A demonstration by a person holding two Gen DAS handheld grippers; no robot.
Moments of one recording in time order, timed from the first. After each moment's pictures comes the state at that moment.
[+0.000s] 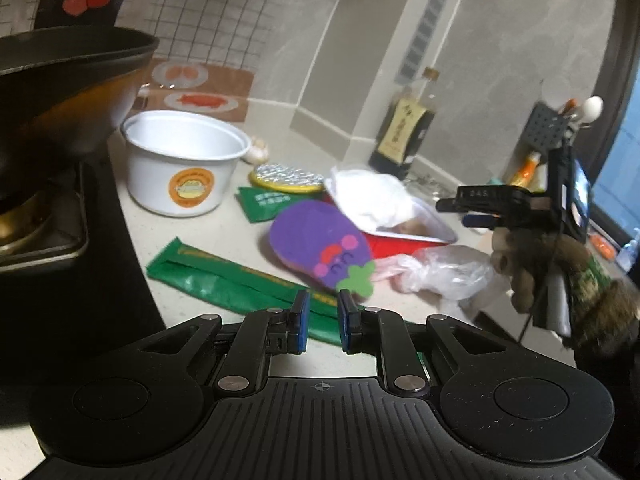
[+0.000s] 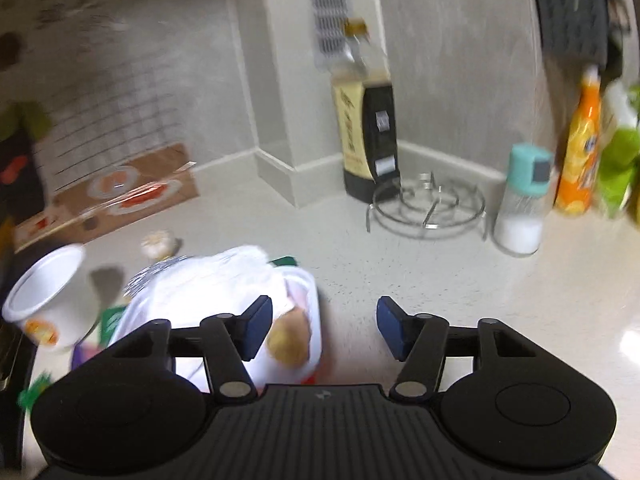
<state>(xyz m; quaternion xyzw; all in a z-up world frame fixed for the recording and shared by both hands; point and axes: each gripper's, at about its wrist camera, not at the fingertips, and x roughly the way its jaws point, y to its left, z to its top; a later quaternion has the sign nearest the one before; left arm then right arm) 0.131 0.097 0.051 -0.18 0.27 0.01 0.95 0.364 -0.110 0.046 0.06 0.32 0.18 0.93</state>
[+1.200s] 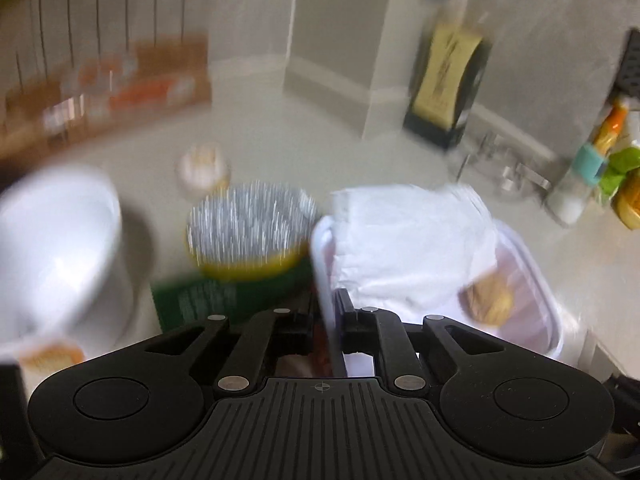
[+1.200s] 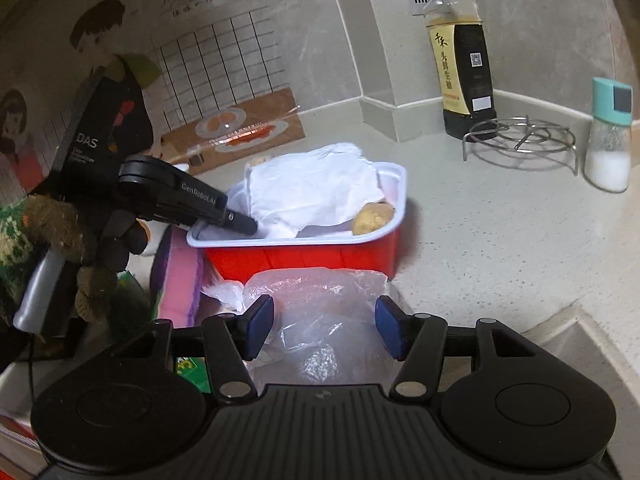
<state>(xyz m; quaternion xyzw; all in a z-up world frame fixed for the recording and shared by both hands) 0.355 0.070 0.051 -0.06 0.36 0.06 0.93 0.291 -0.143 0.010 0.06 0.31 0.35 0.88</state>
